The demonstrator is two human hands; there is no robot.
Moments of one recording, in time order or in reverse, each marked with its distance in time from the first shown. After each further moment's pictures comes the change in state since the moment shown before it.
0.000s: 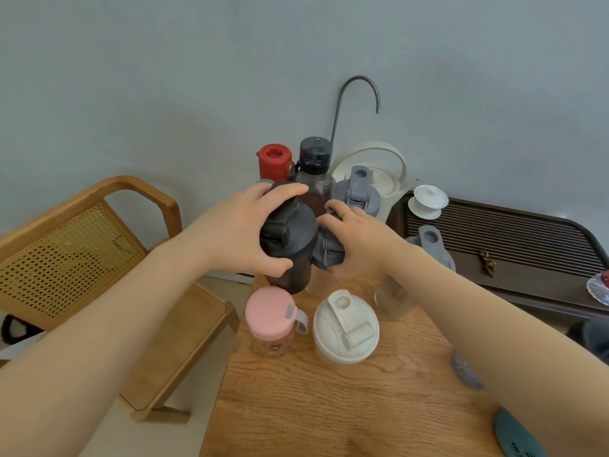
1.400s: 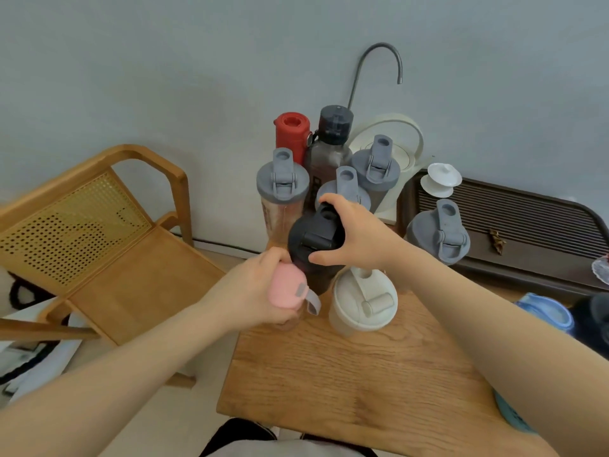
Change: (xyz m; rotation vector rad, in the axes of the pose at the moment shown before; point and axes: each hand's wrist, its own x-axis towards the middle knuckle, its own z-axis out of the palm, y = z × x) left_hand -0.073 -0.015 0.089 -0.188 -0.090 -0.226; right_hand -0.019 -0.053 0.009 0.537 0.070 0.063
